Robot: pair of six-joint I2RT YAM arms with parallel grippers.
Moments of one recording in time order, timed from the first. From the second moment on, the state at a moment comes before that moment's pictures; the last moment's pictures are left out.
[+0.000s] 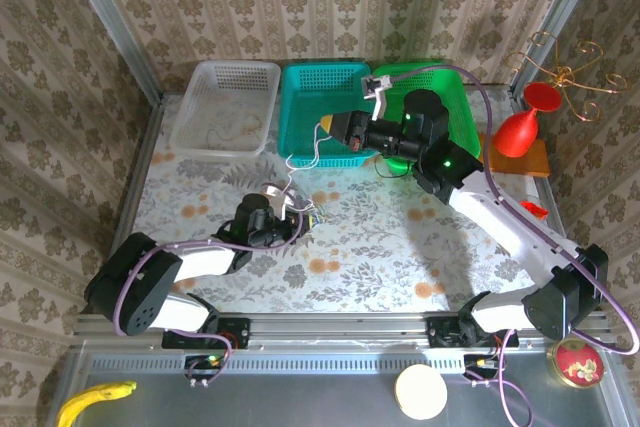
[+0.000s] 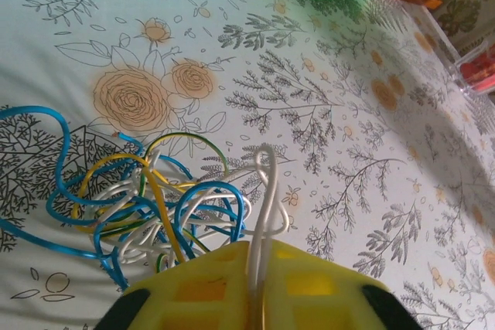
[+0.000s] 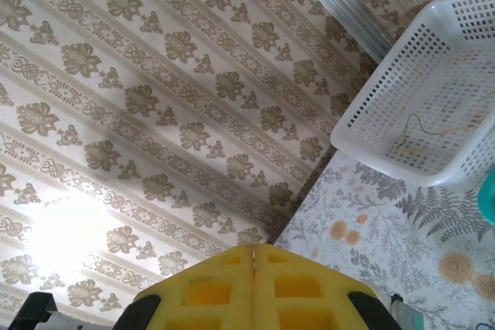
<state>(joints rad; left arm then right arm) -0.63 1.38 0.35 0.53 0.37 -0.46 0.55 1.35 1.29 -0.01 -0.51 0.78</state>
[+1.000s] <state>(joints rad) -0.43 0.75 0.43 0.05 0.38 -0.50 0.46 1.28 1.18 -0.07 -0.43 0.71</state>
